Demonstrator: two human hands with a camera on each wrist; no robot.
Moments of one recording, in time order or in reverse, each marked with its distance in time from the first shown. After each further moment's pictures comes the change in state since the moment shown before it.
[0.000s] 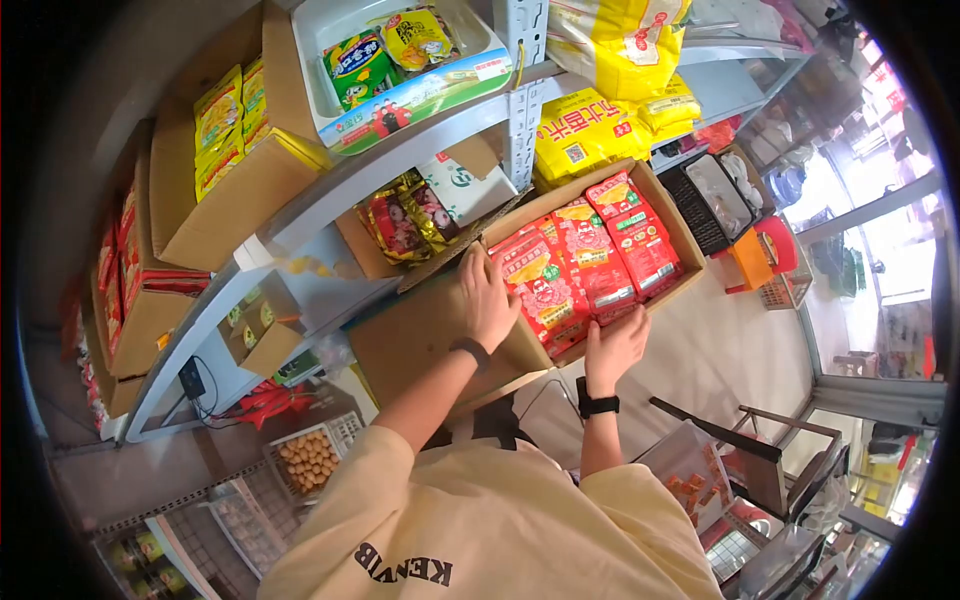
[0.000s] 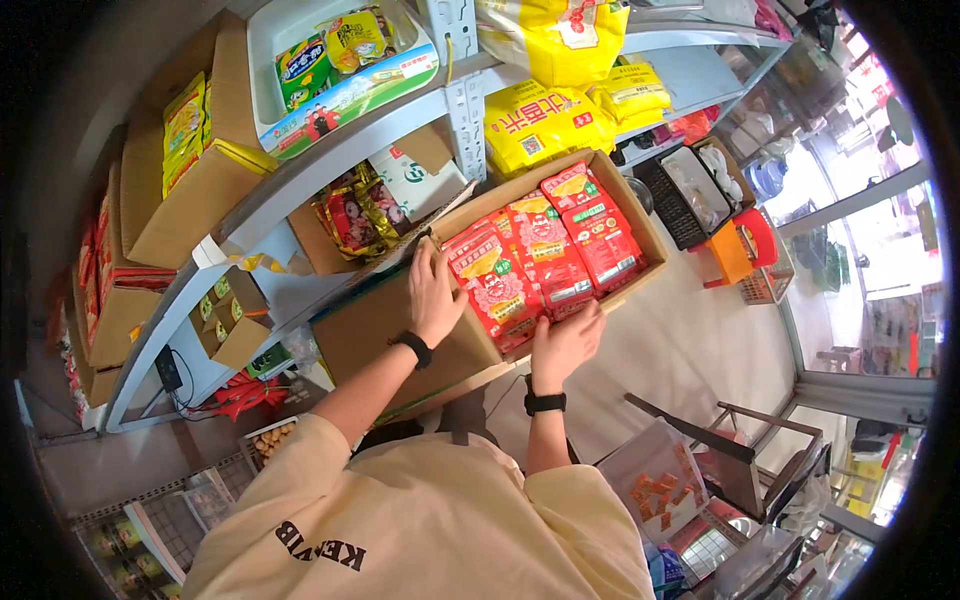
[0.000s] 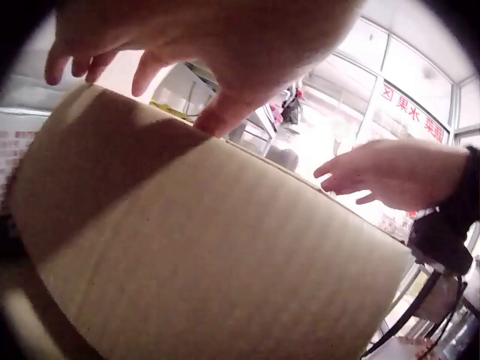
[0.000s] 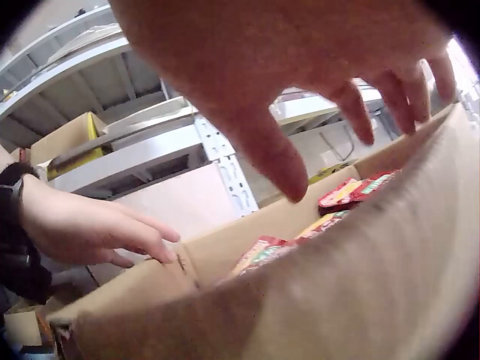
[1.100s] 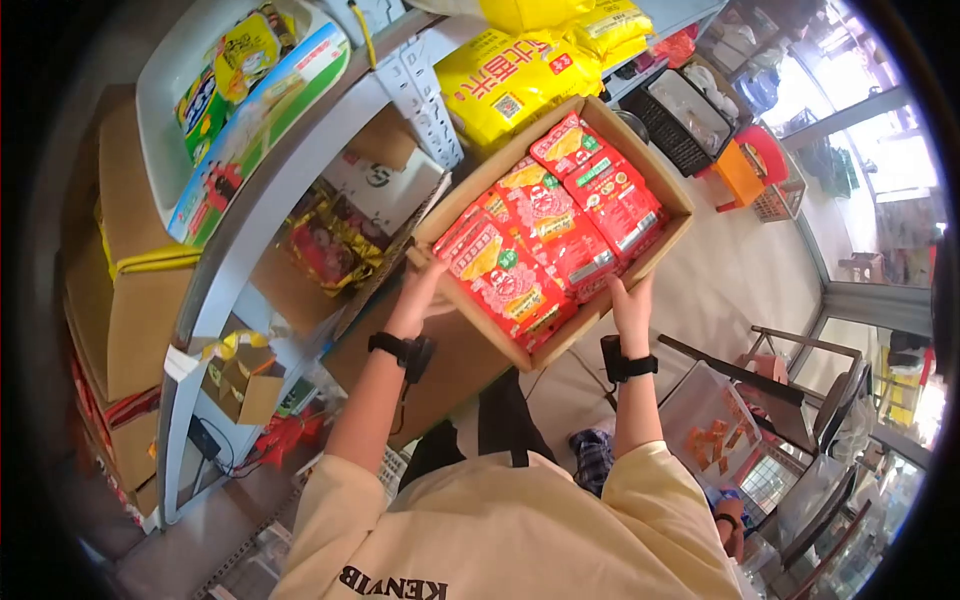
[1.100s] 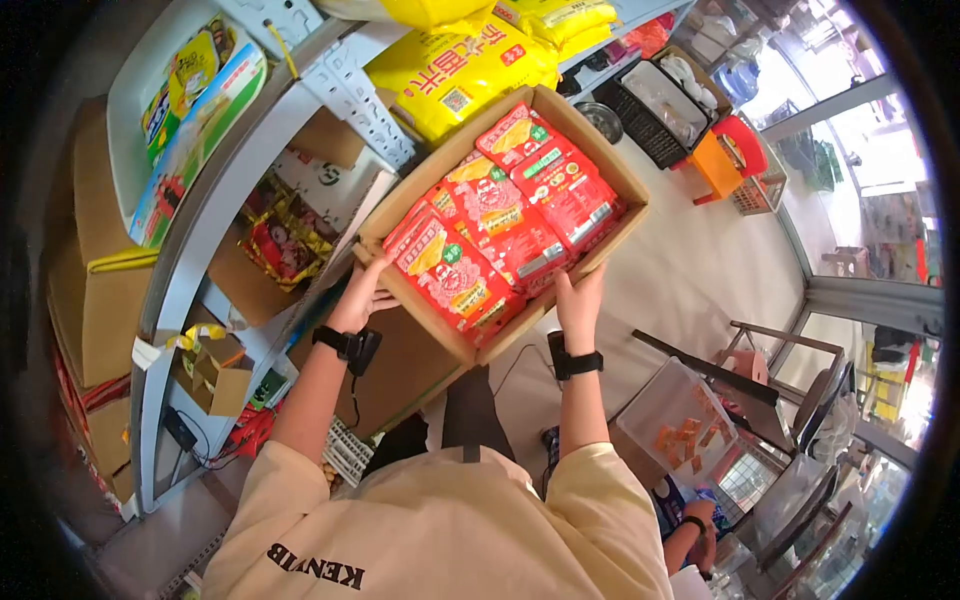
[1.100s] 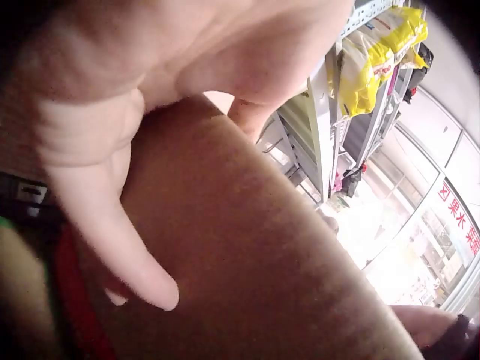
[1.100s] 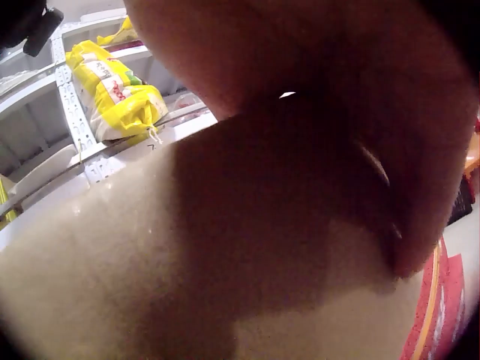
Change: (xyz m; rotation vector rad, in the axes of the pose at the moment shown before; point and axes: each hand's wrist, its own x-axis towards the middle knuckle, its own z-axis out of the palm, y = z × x) left_hand 0.054 -0.058 0.016 -0.900 -0.686 -0.903; right_hand 0.063 0.075 0.043 0.582 -0.226 0.321
